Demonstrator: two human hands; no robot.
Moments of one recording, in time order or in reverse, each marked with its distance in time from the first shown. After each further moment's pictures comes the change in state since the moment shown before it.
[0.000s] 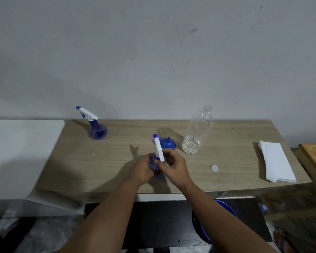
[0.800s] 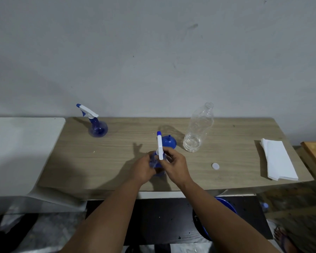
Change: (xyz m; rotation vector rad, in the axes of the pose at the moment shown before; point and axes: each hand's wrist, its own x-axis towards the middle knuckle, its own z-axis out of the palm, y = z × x) left_hand 0.003 -0.008 0.011 -0.004 0.035 -0.052; right_hand 0.000 0.000 0.004 0.042 -0.007 -0.015
